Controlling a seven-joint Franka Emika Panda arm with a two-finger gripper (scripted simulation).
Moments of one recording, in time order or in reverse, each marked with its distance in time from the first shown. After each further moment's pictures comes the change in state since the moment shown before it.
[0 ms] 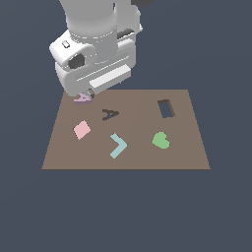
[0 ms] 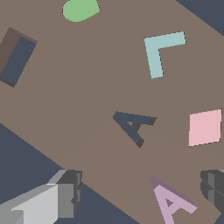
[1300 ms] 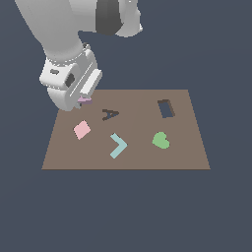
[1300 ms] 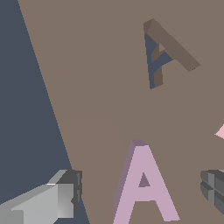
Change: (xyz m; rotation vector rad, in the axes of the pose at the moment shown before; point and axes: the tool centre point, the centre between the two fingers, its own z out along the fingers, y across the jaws) arm -0.071 0.049 0.064 0.011 0.006 -0.626
